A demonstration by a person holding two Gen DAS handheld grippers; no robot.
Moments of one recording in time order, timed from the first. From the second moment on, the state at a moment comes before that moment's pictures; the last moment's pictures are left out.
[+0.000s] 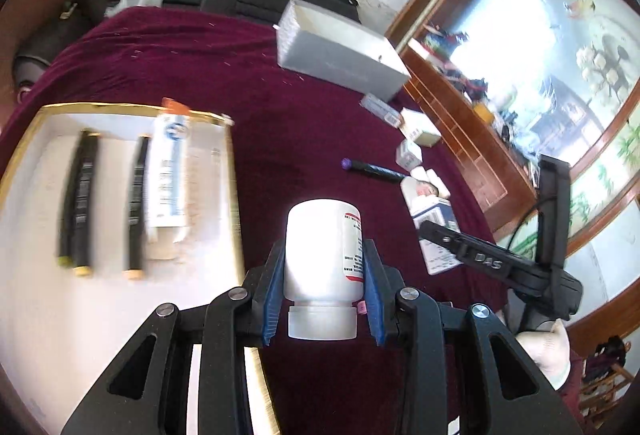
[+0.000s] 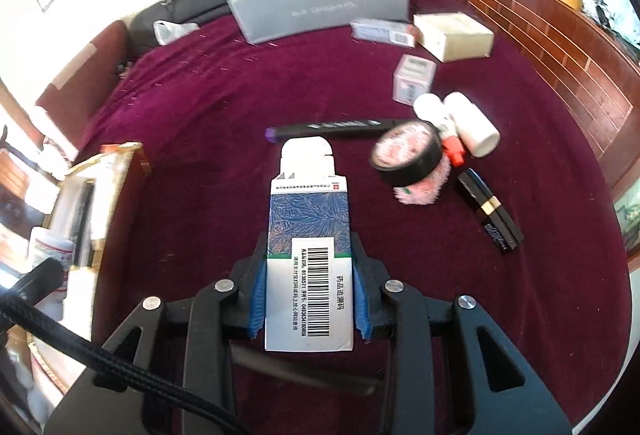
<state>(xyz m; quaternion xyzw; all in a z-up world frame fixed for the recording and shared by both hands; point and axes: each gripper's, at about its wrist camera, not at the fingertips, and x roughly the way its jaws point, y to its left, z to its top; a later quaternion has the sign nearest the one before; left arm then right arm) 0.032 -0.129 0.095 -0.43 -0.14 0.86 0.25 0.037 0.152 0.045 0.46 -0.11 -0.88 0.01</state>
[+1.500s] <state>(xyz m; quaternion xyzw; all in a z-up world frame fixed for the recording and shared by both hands) -0.076 -0.301 0.031 -0.47 -0.14 0.87 0.06 -0.095 -0.114 0.002 0.55 -0.15 -0.80 0.19</state>
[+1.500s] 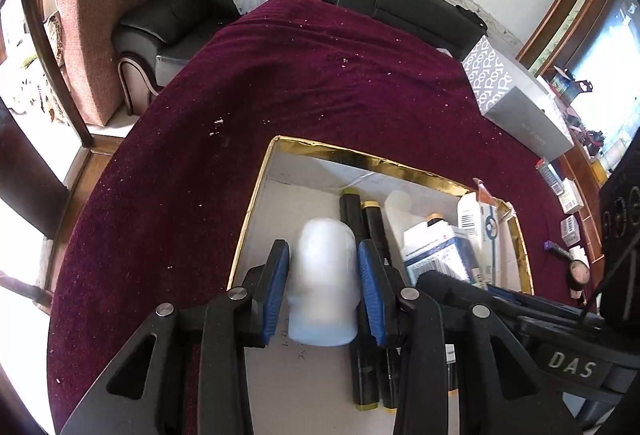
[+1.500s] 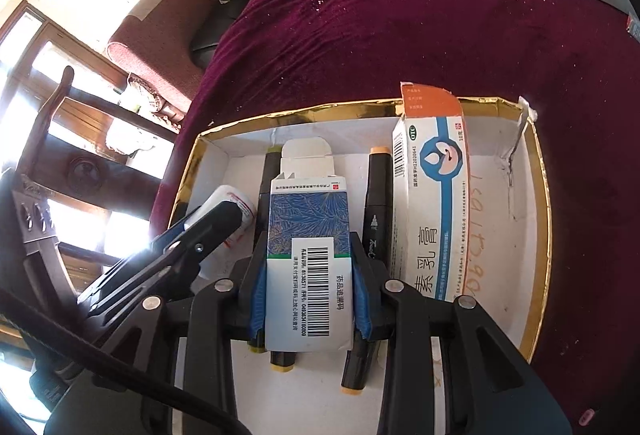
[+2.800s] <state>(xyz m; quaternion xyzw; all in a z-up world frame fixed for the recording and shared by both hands) 0.044 -0.091 0.118 -0.44 -0.18 0.83 0.30 0.045 0.213 0.095 0.37 -0.13 -0.92 0.02</state>
